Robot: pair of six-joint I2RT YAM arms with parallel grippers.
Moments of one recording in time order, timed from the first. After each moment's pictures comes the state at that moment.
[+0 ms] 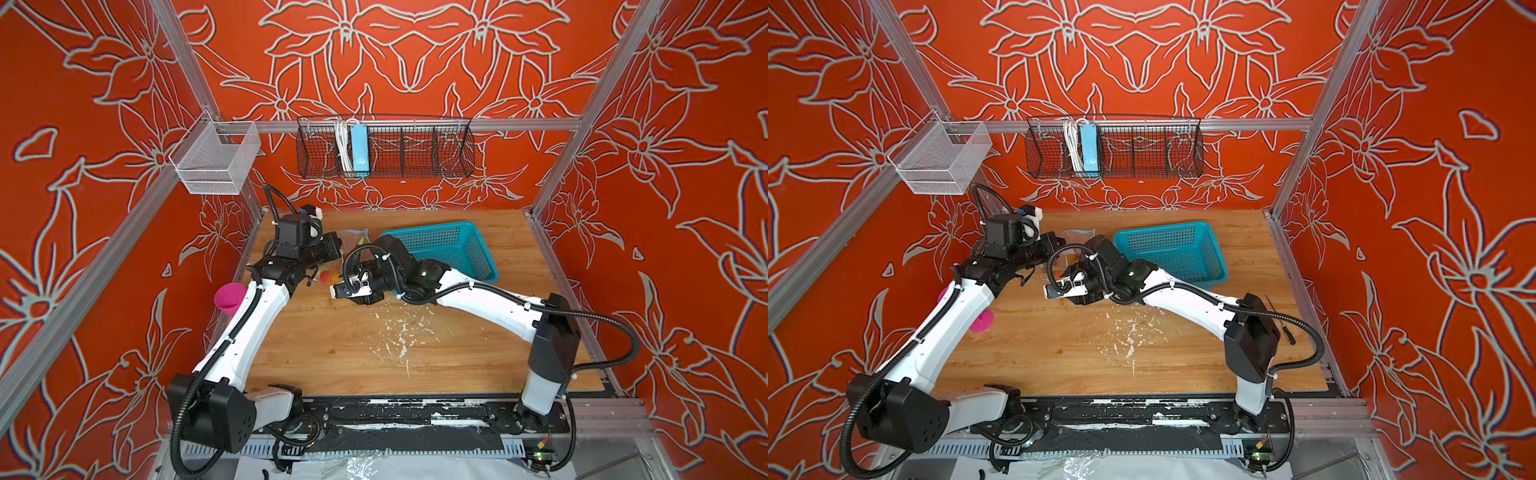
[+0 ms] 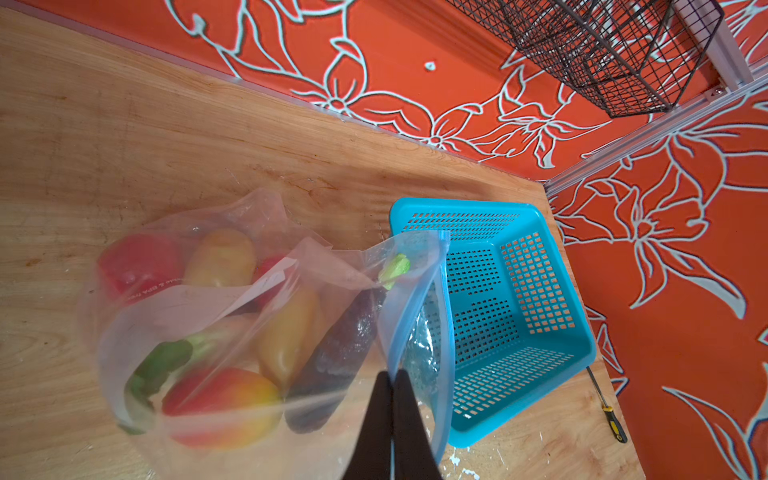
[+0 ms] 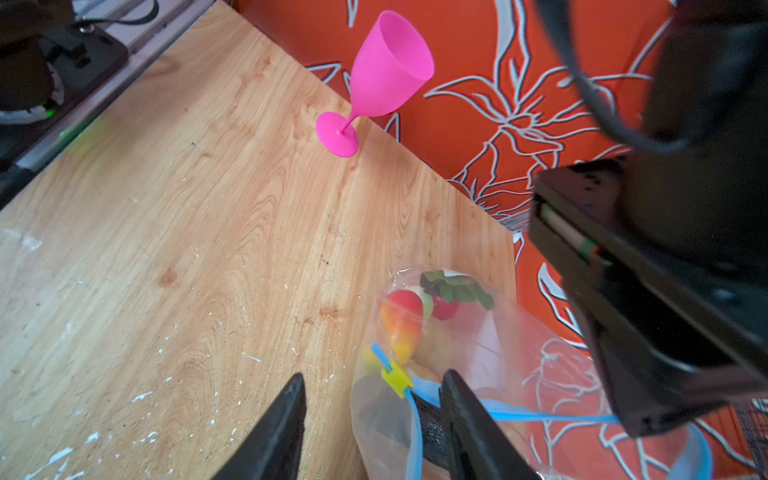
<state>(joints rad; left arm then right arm) -0.13 1.26 1.19 -0.49 0.26 -0.46 0.96 1.81 1.59 -0.36 -0.32 -0.97</state>
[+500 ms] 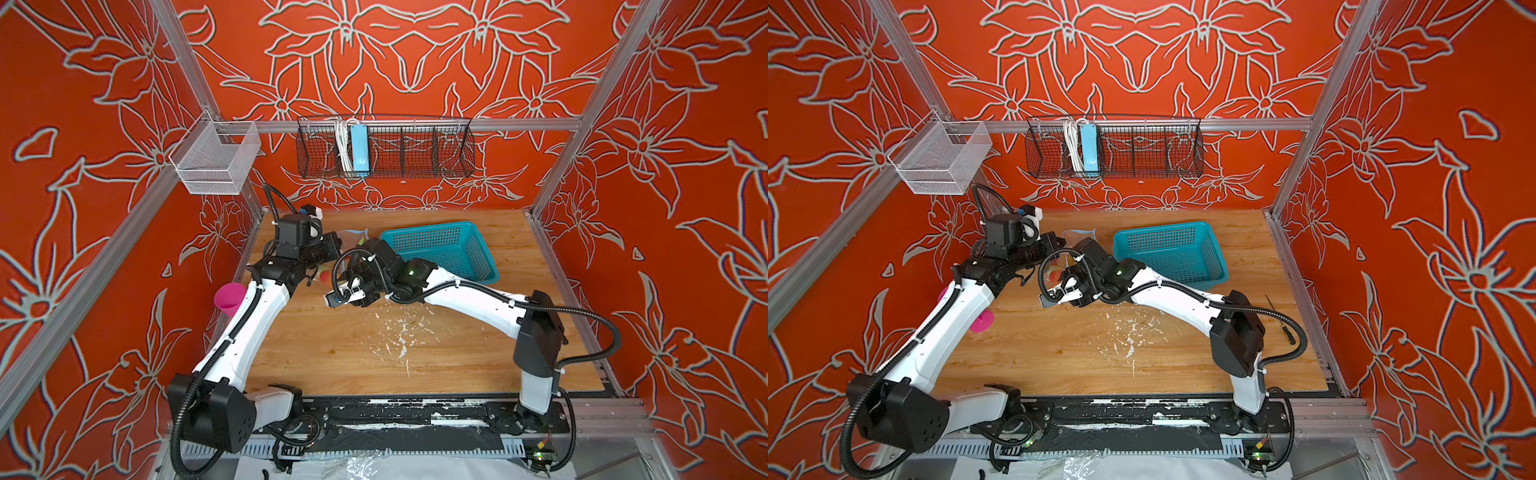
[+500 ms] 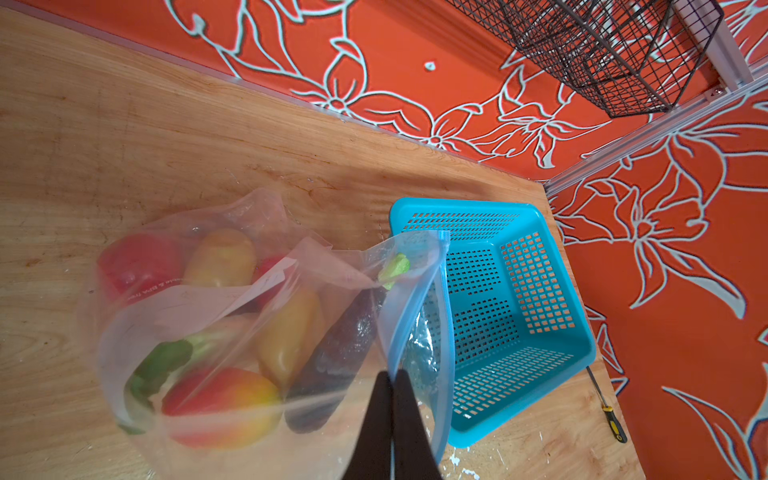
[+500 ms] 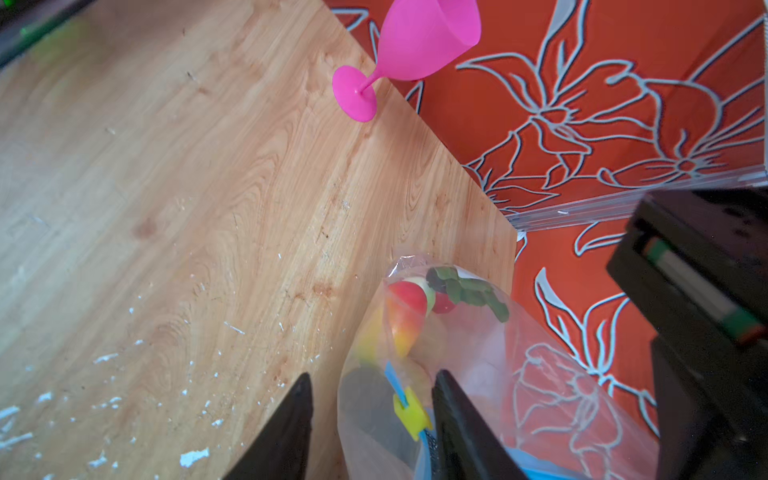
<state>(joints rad) -0.13 1.26 1.19 -0.49 0.26 -0.46 0.99 1.90 1.70 -0.46 -0.22 -1.12</state>
